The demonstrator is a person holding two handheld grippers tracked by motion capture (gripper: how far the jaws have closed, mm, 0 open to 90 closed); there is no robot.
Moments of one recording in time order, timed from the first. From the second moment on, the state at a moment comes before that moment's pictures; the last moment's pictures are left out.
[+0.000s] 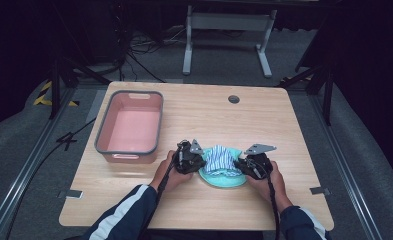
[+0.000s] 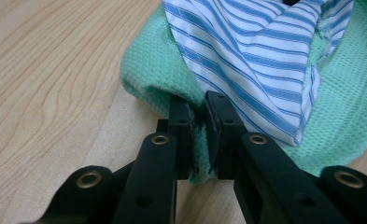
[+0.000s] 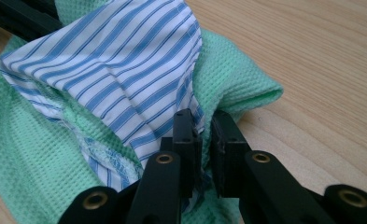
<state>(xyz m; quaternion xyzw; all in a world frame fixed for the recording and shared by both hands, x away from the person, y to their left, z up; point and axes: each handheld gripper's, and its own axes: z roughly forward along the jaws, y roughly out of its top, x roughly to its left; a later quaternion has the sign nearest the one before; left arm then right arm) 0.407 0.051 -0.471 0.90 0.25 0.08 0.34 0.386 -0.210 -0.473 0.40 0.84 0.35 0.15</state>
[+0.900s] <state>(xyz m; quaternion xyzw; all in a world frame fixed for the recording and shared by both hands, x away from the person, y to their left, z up) 0.403 0.056 -0.438 0.90 0.23 0.09 0.35 0.377 -0.207 -0.442 0.40 0.82 0.38 0.15</state>
